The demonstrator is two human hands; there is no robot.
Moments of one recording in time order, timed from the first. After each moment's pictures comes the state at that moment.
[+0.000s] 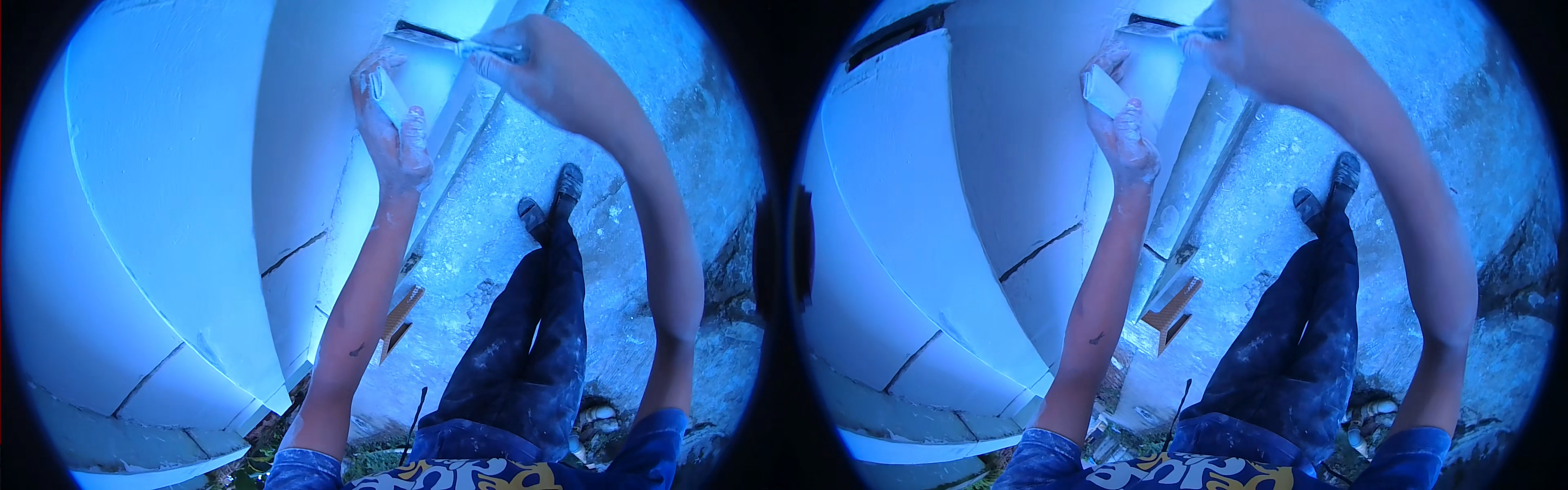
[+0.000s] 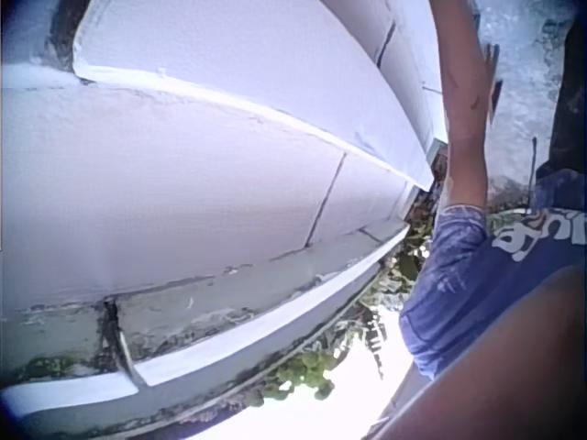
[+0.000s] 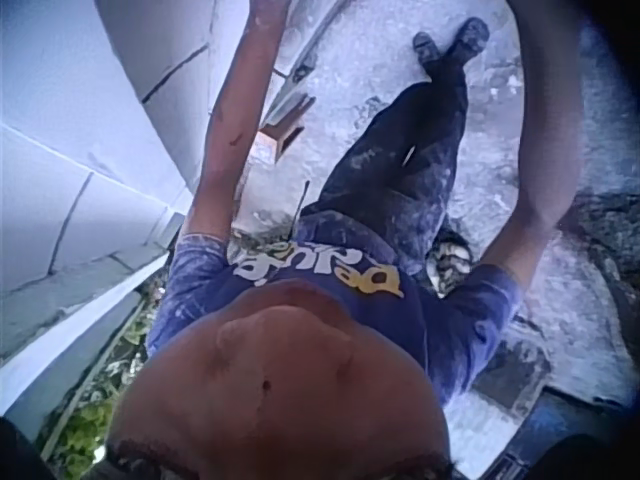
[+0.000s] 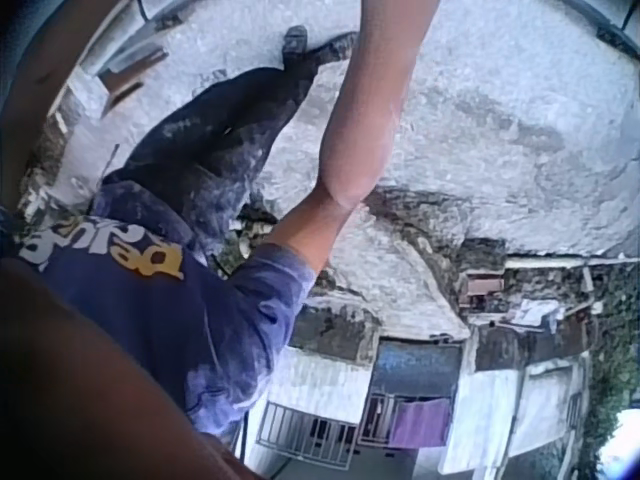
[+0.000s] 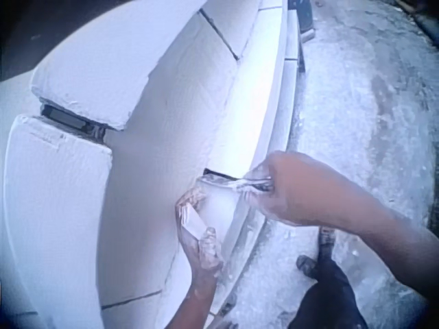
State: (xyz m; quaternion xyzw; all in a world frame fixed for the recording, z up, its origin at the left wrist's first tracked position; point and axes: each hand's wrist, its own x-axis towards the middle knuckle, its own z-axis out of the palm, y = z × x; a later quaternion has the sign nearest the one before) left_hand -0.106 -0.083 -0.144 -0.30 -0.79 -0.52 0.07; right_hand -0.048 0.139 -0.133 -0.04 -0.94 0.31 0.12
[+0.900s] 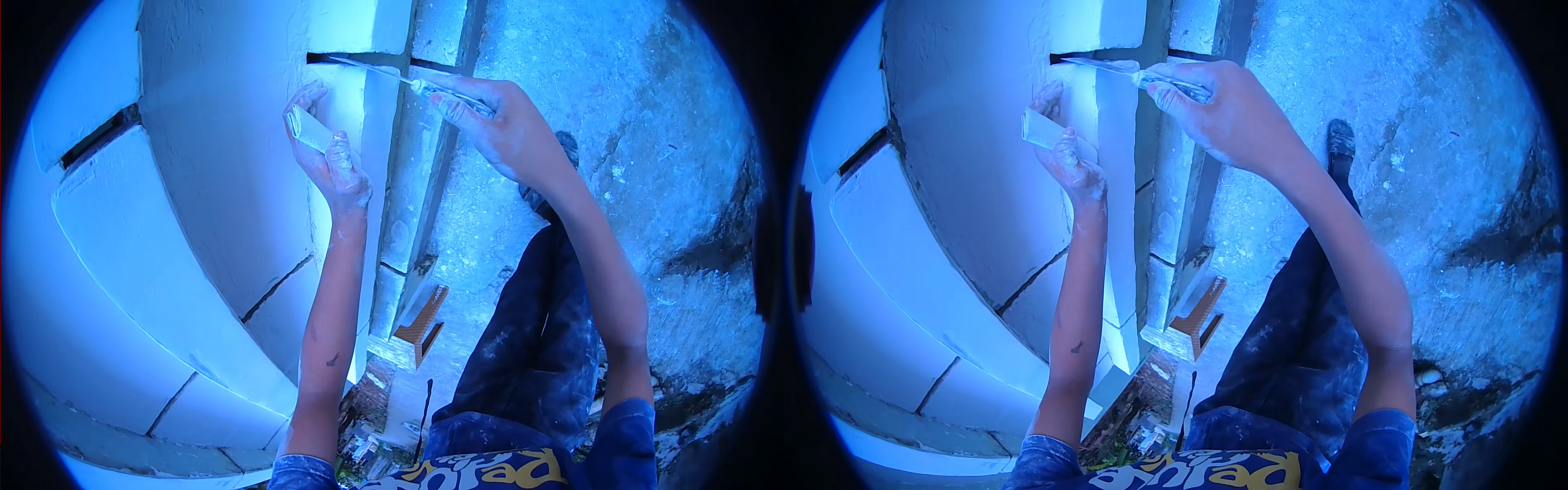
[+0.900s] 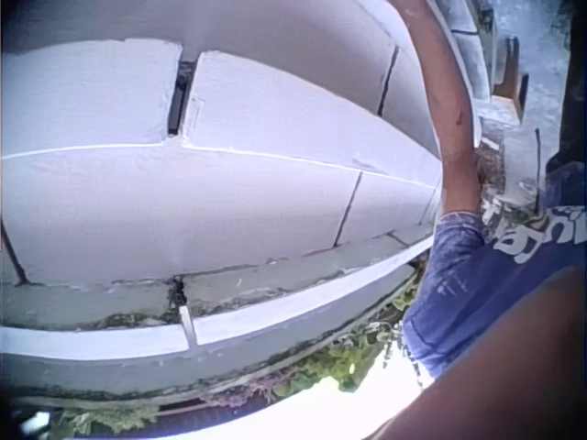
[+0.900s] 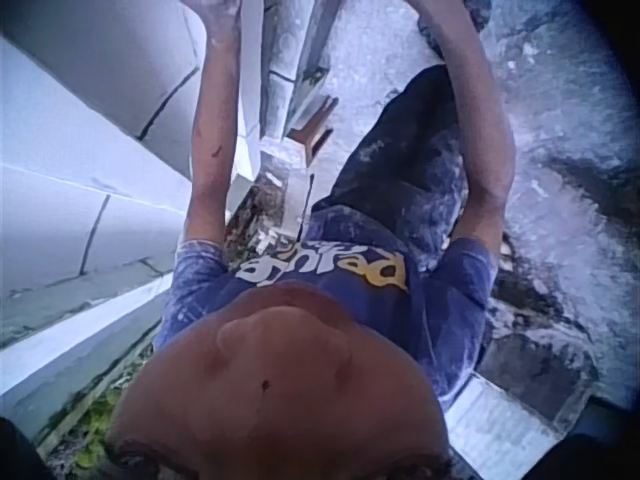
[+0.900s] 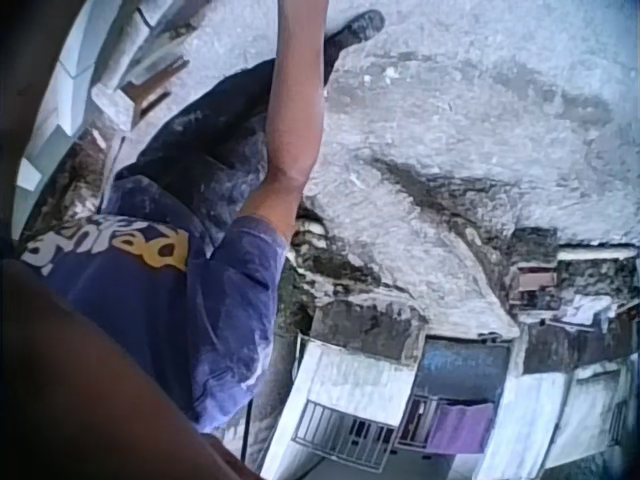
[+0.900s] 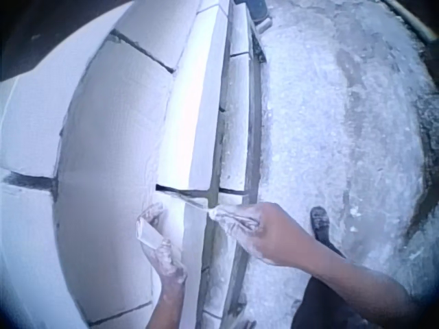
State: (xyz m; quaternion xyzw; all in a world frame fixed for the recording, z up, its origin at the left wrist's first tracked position) left_hand -0.111 -0.087 -0.148 -0.34 -0.81 -0.48 0.03; right_hand 0.019 0.099 -0.190 -0.13 -0.67 0.72 0.11
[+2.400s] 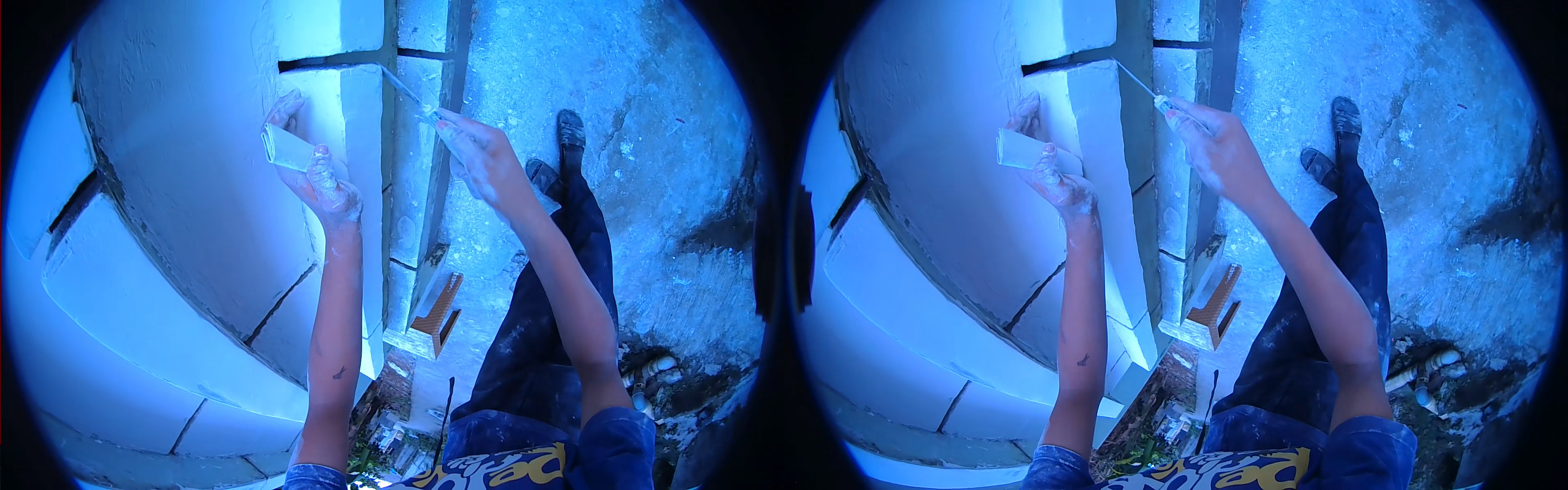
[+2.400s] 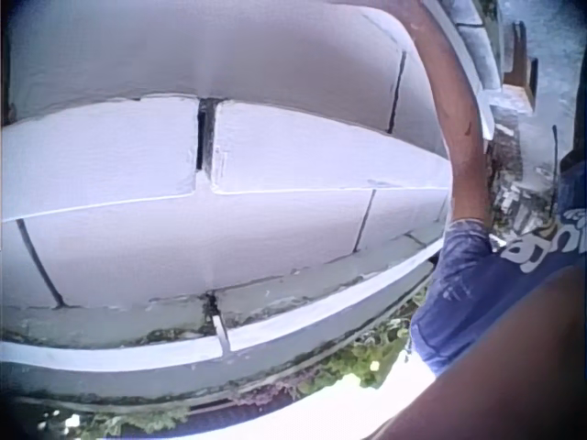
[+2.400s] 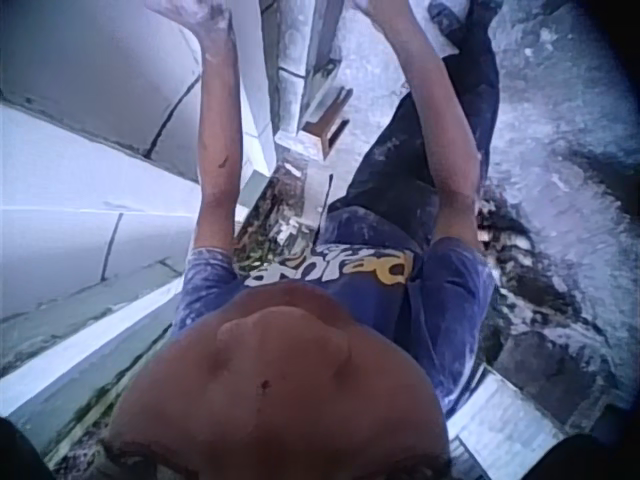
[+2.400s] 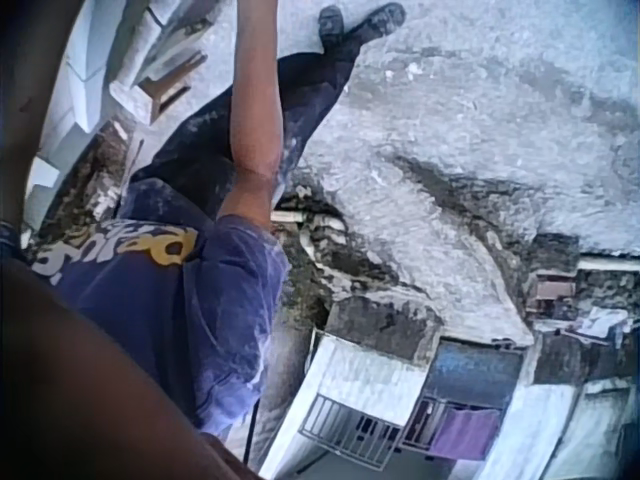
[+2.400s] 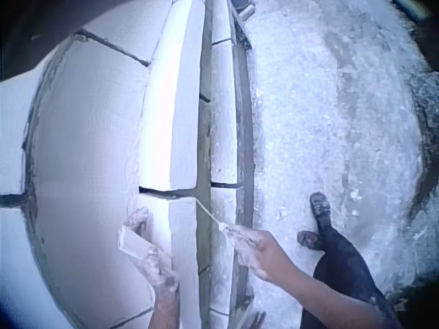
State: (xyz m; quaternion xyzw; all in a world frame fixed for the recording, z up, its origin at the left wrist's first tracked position) left_hand -0.104 -0.083 -0.144 -0.34 -0.81 -0.47 0.03; right_hand 0.046 0.038 -0.212 -0.32 -0.37 0.87 -0.03
